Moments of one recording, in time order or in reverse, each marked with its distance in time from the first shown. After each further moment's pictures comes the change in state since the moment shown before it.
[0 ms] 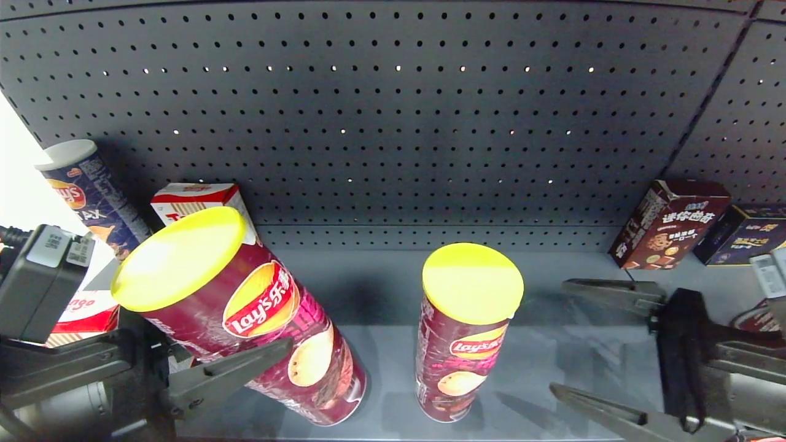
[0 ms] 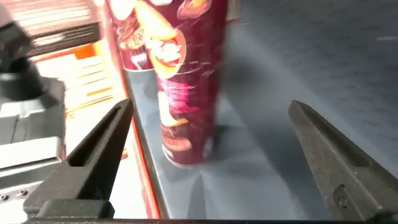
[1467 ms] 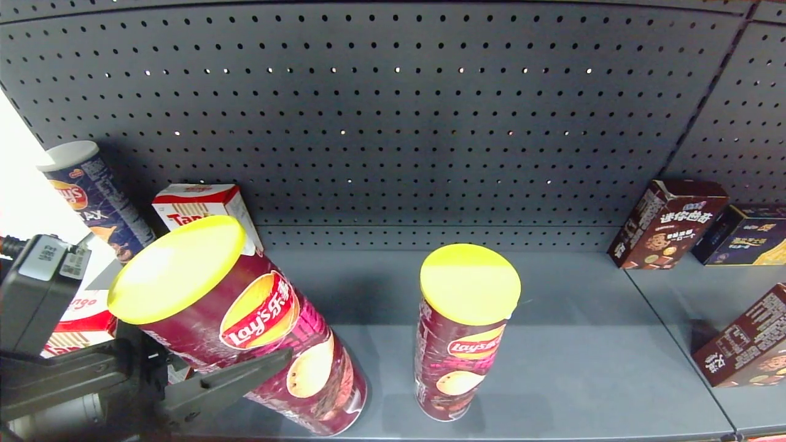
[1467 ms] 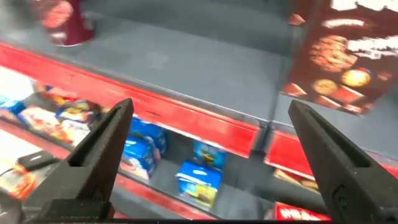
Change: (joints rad) left arm -0.005 -0.010 0.019 -0.008 -0.021 0.003; right arm -0.196 -1.218 0.337 0.850 -0.566 0.154
